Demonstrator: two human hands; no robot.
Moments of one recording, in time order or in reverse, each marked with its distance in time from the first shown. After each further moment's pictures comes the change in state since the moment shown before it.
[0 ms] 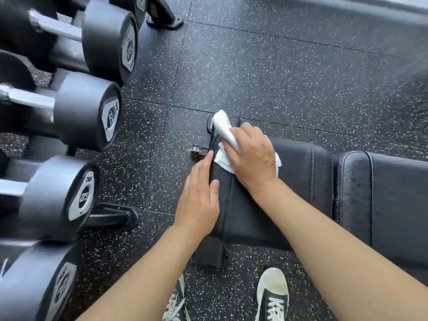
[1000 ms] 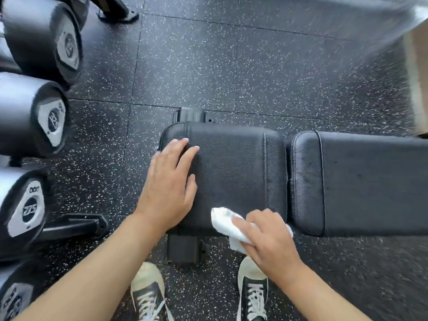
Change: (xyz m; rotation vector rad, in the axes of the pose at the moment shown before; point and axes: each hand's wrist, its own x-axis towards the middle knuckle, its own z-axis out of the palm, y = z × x) left_hand 0.010 0.046 -0.003 0.432 -0.076 0.312; right_hand -0.214 0.072 -0.067 0.108 -0.149 -0.159
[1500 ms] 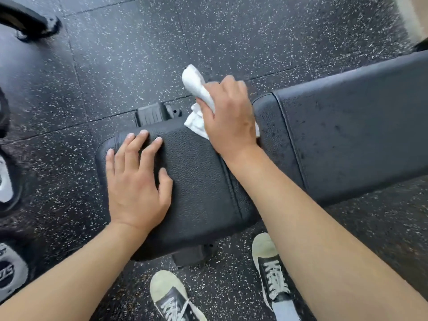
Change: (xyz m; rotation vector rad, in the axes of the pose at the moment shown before) left_hand 0.051 0.028 0.043 0.220 0.134 0.068; right_hand 0.169 0.103 -0.018 -0.042 0.389 0.570
